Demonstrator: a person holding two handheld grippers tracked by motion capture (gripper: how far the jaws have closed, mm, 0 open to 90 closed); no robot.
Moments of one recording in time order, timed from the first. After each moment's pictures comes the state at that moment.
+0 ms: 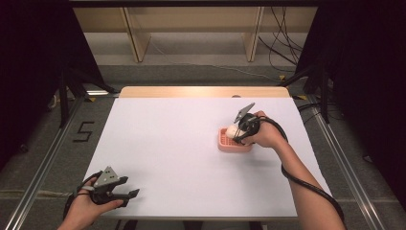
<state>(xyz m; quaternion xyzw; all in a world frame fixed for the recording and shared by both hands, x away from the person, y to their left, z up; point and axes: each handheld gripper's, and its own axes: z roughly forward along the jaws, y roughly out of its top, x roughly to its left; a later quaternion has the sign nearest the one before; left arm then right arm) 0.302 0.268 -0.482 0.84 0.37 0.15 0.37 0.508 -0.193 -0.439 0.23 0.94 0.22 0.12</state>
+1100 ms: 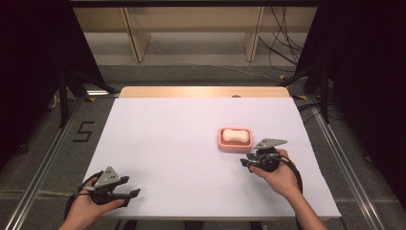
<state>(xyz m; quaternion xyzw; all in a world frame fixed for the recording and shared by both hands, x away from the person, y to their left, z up) 0.302 0.267 -0.480 0.84 0.36 0.16 0.37 0.384 -0.225 -0.457 0.41 0.83 0.36 0.13</state>
